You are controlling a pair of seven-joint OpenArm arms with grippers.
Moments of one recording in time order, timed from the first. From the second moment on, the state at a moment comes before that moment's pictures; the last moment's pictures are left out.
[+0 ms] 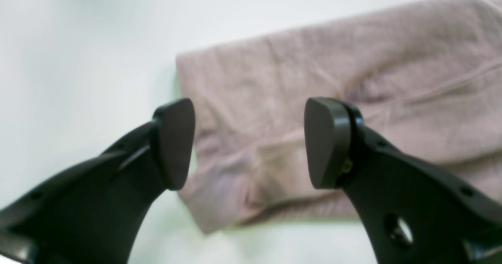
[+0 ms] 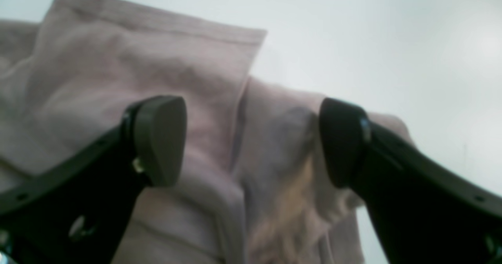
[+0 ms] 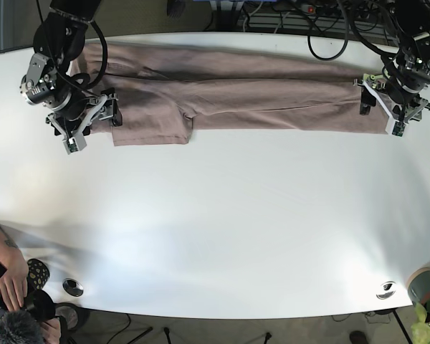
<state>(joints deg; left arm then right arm) 17.6 -12.8 -29.0 104.7 -15.1 -33.5 49.7 -7.0 11.5 29.4 96.9 23.4 39.9 -59.8</state>
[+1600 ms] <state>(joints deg) 17.5 -12.8 -28.3 94.9 -15.7 -33.5 48.2 -5.8 7.8 30.7 102.1 24.6 40.0 -63.3</state>
